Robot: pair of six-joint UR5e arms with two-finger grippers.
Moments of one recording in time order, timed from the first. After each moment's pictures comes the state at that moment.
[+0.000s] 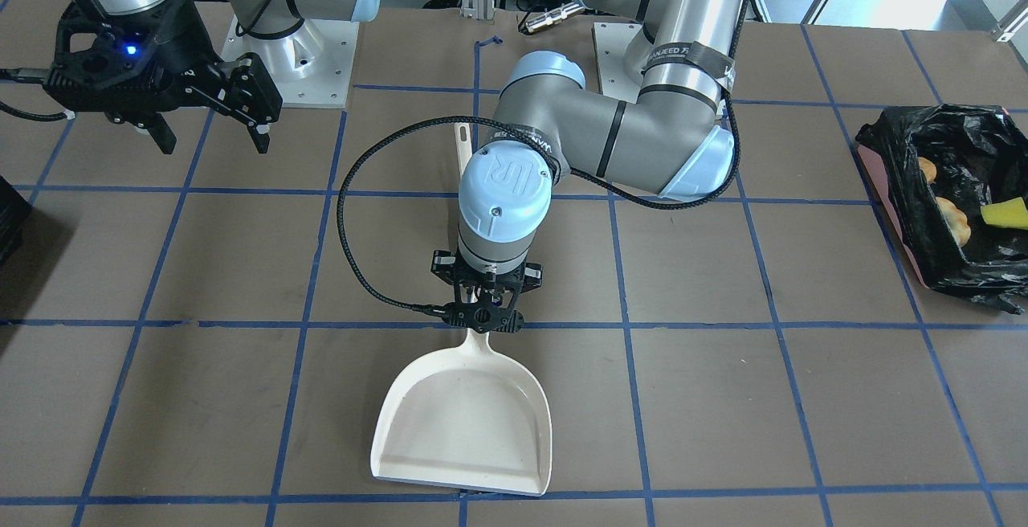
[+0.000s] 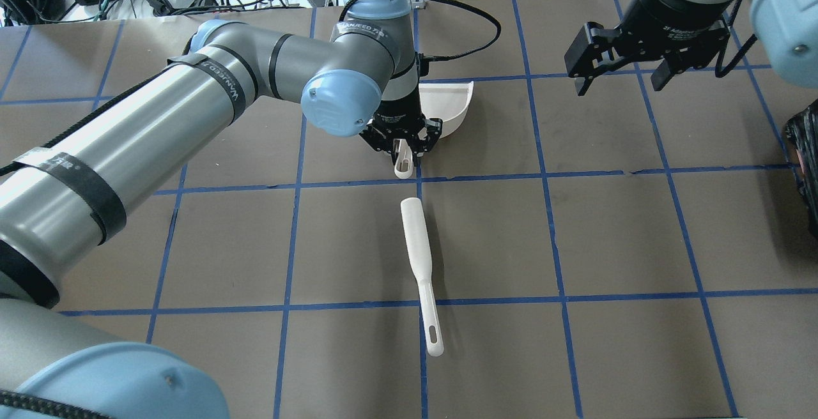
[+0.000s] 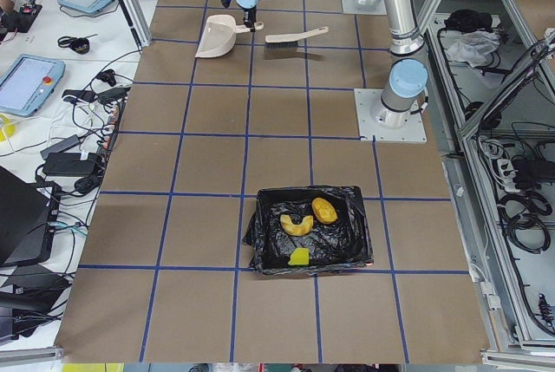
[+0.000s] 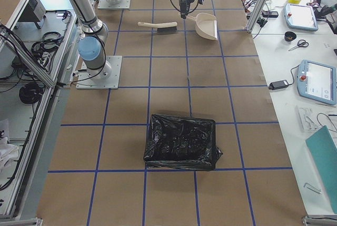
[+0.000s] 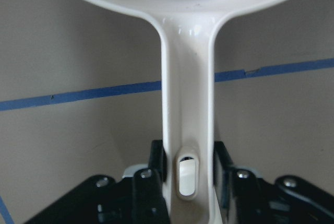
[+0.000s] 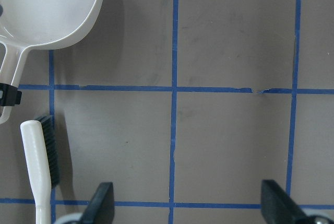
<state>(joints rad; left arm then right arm) -1.91 -2.07 -1.48 -1.30 1.47 -0.22 1.54 -1.61 1.59 -1.63 -1.56 -0.05</state>
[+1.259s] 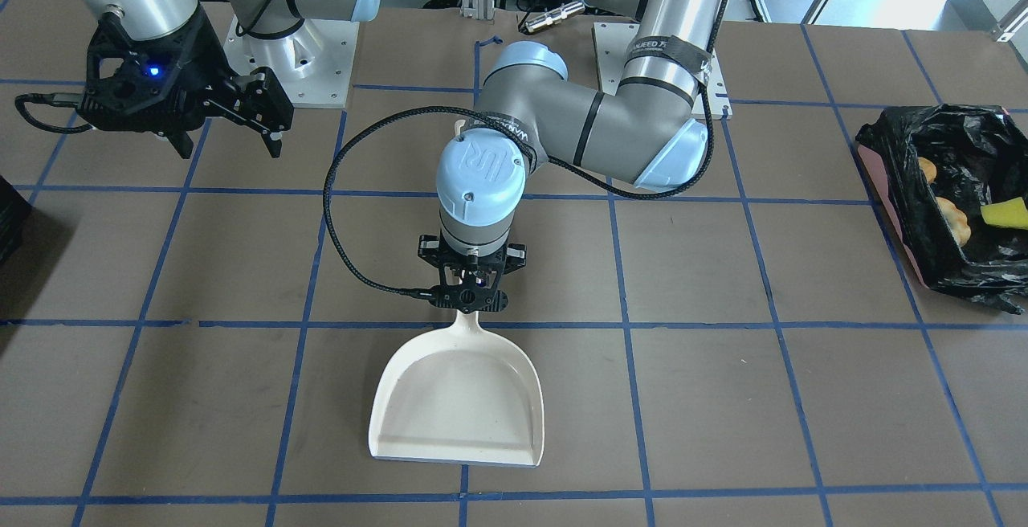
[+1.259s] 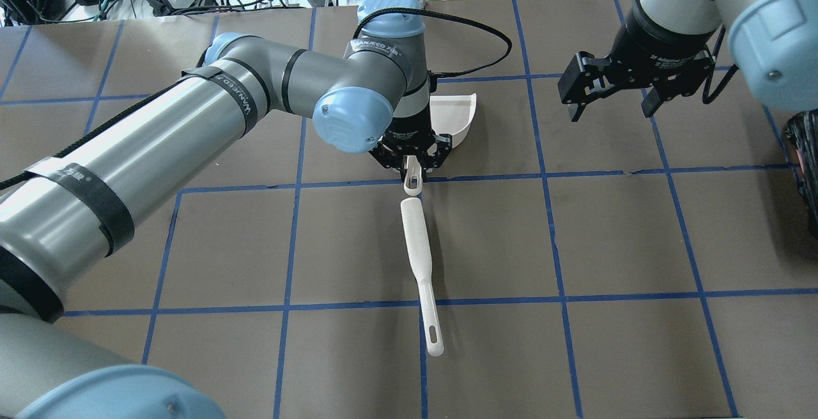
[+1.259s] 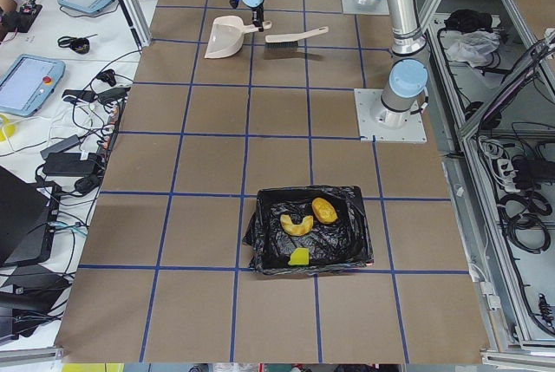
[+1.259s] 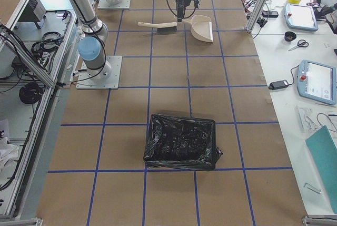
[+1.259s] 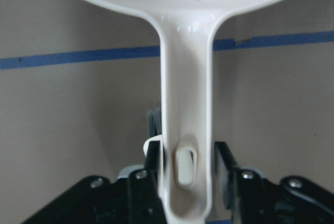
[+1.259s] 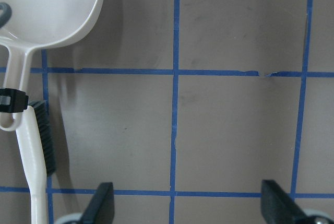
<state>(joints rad) -1.95 -2.06 -1.51 -1.30 1.47 -0.30 1.54 -1.62 1.63 -1.62 -1.56 -0.05</state>
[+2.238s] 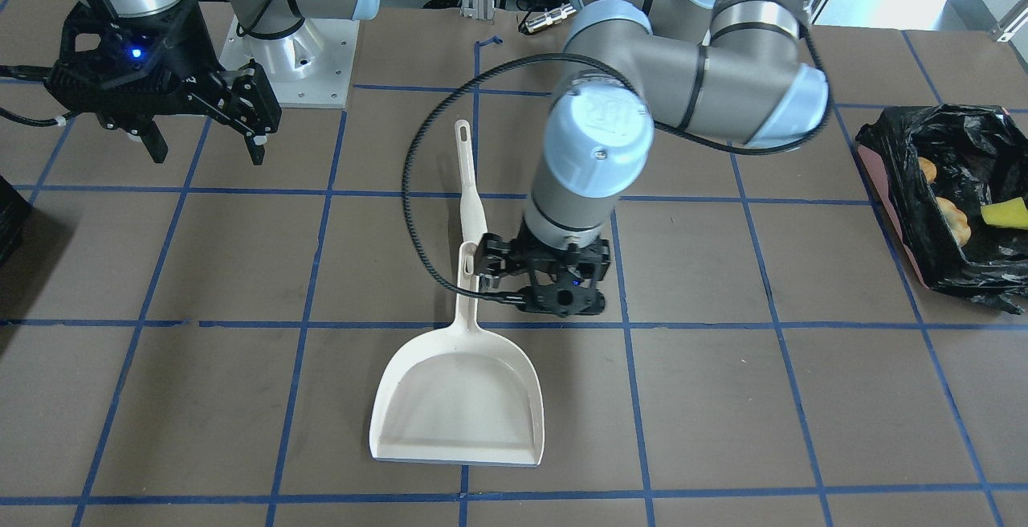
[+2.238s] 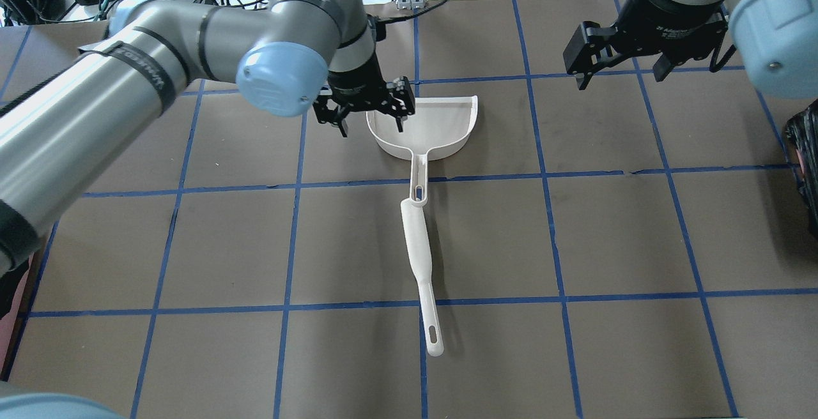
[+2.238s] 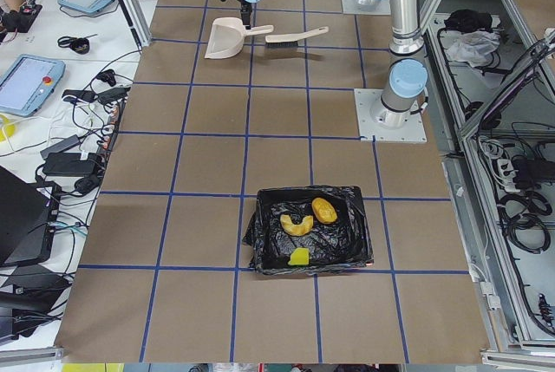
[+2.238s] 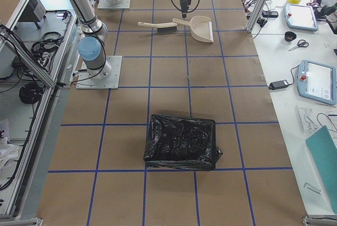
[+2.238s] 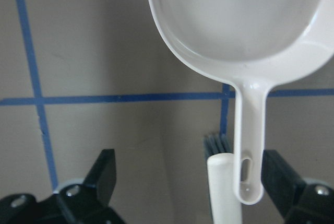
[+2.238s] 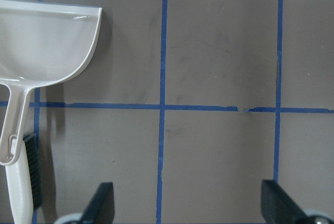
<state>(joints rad) -1.77 -1.93 -1.50 -1.31 1.48 -0.18 1.57 -1.61 1.60 -1.73 -1.62 -0.03</state>
